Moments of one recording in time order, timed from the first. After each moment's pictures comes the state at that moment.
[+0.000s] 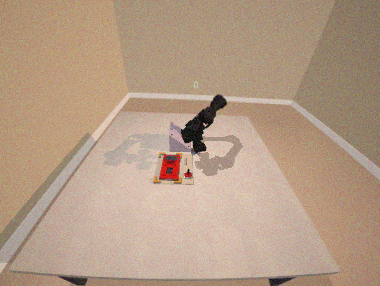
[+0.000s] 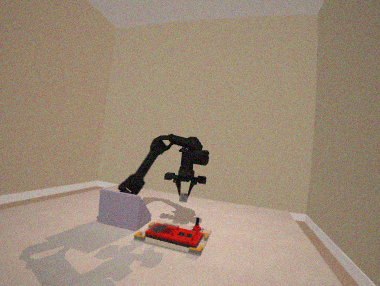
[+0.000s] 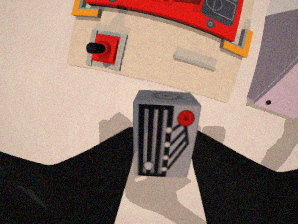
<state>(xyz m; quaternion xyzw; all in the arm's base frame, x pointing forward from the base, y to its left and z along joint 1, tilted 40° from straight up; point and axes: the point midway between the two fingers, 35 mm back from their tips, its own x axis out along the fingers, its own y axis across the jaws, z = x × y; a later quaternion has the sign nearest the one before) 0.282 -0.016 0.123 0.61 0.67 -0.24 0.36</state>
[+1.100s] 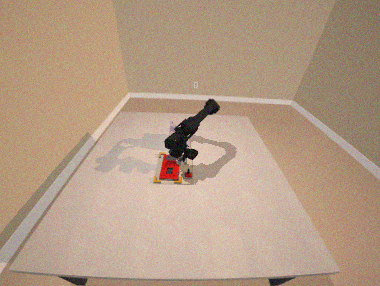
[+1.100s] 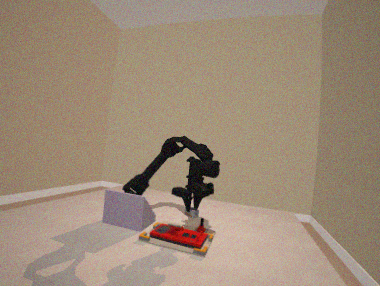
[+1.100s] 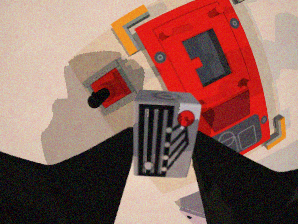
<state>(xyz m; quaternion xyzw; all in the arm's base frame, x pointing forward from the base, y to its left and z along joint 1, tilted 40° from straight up) 0.327 -0.059 0.043 0.42 0.71 0.04 0.57</state>
